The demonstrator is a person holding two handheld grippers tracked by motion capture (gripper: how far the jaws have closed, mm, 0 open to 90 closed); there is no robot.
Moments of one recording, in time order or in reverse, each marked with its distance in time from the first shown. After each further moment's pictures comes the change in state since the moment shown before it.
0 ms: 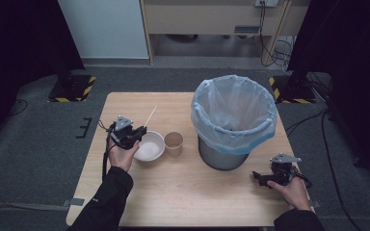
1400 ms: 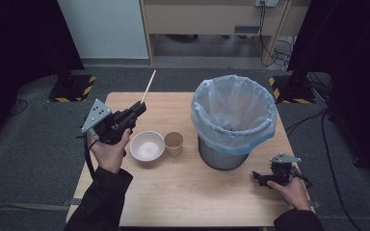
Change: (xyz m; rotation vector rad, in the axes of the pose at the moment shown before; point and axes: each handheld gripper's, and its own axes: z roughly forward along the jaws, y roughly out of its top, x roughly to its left) left arm -0.051 0.082 -0.102 -0.452 -0.196 0.050; right arm 0.000 0.000 0.000 0.002 0.002 0.004
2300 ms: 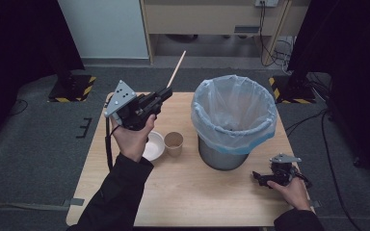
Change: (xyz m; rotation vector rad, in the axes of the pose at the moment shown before) left arm -0.049 0.042 0.047 -0.062 -0.112 0.041; right arm 0.000 0.000 0.000 0.000 0.000 0.000
